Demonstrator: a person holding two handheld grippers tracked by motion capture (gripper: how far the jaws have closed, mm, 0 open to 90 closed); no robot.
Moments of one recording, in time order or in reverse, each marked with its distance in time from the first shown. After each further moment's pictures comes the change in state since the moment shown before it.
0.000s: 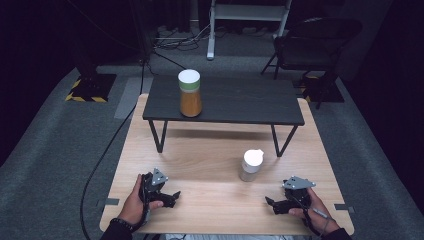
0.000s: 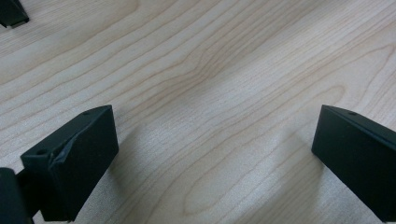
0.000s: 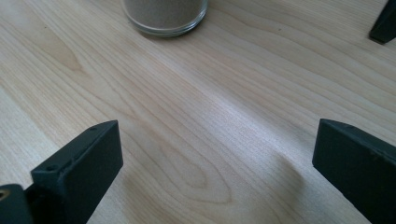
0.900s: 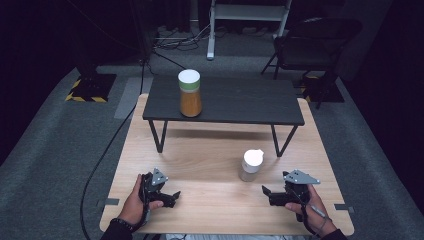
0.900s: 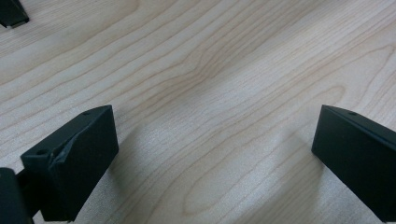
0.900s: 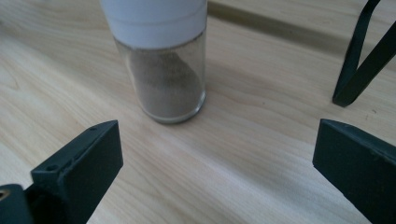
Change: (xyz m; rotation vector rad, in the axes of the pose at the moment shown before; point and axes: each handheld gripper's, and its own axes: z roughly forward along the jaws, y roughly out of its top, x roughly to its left) left arm 0.000 0.000 0.000 0.000 0.000 0.000; right arm 0.022 0.010 -0.015 -0.167 -0.056 0.104
